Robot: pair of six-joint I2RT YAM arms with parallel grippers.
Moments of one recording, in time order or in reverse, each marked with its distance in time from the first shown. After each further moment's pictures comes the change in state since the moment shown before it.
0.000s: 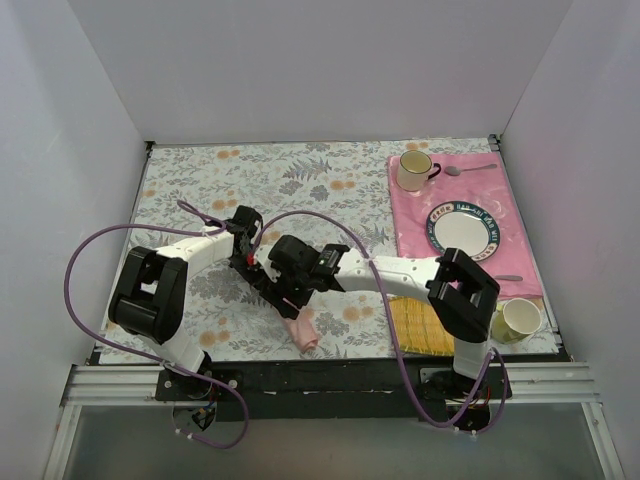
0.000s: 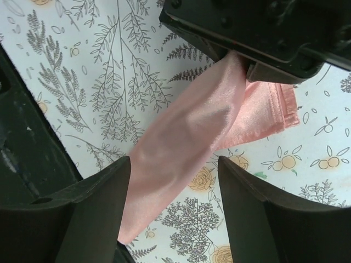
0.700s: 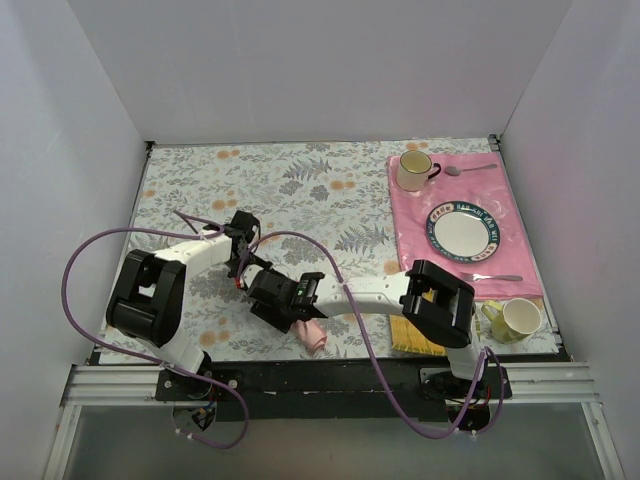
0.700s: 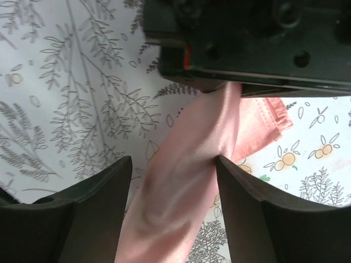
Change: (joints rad) left arm 0.007 -0.019 -0.039 -0.033 0.042 -0.187; right arm 0.177 0.113 0.035 0.026 0.407 0.094
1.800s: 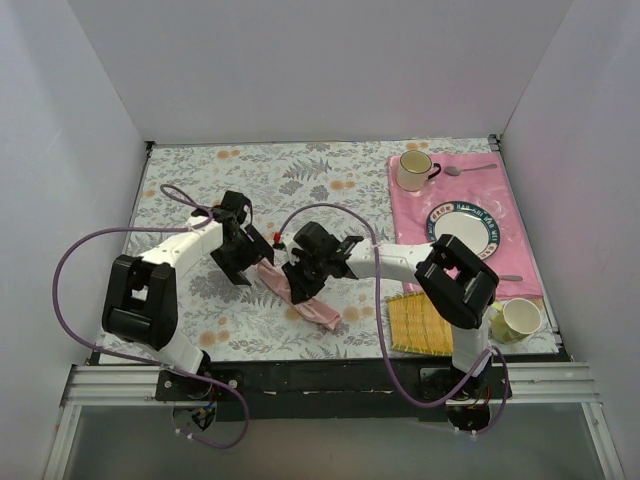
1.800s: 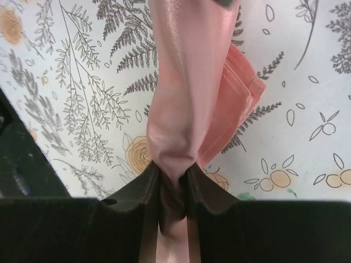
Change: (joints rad) left arm 0.051 -0.024 0.150 -0.095 -0.132 0.314; right arm -0.312 -0.064 -0.182 0.209 -0.570 0.065
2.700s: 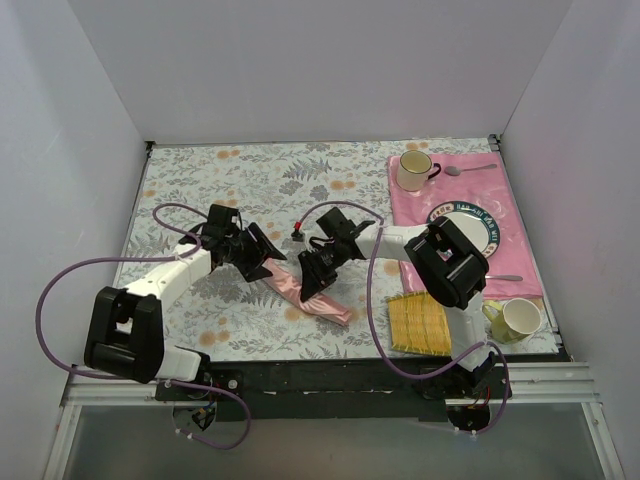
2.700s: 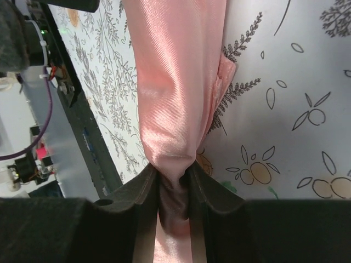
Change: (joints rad) left arm 0.034 -0.214 -0.245 0.391 0.293 0.006; right arm -0.217 0.136 0.014 0.000 -0.515 0.049
